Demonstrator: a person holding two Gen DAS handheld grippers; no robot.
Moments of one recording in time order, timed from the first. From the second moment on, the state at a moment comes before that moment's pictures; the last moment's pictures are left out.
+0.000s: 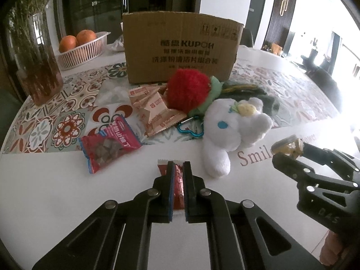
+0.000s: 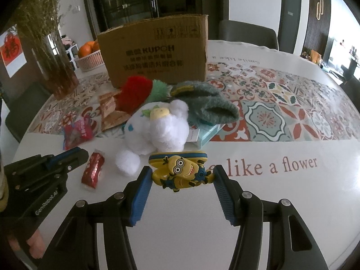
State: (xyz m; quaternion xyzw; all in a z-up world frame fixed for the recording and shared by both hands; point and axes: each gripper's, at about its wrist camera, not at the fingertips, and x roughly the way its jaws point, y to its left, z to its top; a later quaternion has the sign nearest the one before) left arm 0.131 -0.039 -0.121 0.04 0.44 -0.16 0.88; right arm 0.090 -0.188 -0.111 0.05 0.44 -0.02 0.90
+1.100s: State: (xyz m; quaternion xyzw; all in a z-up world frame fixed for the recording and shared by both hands) left arm 0.135 -0.043 -0.138 0.06 0.46 -0.14 0.88; right arm 0.093 -0.185 -0.114 0.06 0.44 -0.02 0.89
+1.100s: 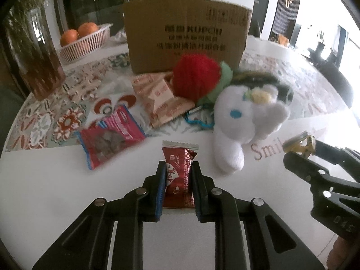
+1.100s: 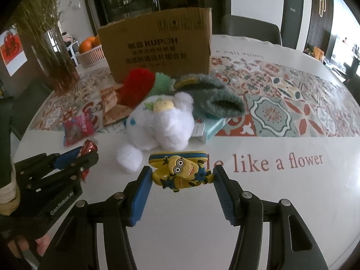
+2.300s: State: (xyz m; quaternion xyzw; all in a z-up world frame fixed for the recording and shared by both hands) left arm 0.197 -0.044 -0.009 0.03 0.32 -0.14 0.94; right arm 0.164 -0.203 -0.002 0.07 0.28 -0.01 0.96
